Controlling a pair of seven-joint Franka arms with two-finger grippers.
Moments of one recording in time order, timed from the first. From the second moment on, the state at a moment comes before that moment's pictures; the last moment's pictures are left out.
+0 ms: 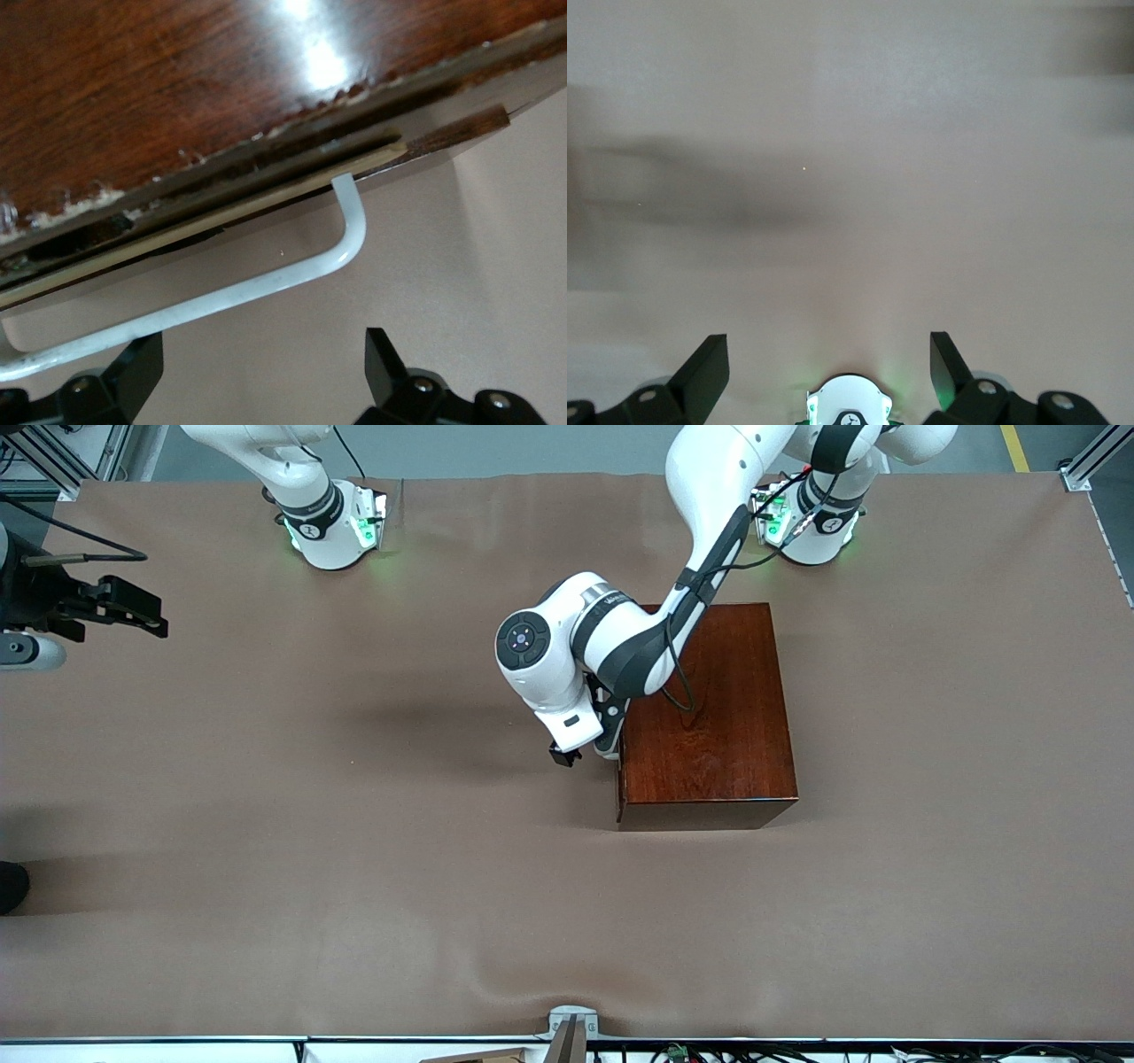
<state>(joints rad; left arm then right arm) -0.91 0.83 0.11 -1.15 0.02 1.80 -2.04 0.01 0.09 0.06 -1.35 -0.01 1.26 0.01</state>
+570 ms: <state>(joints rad) -0.88 0.67 0.13 -1.13 0.02 1.77 -1.90 0.01 -0.01 0.06 -1.50 -0.01 1.37 0.01</state>
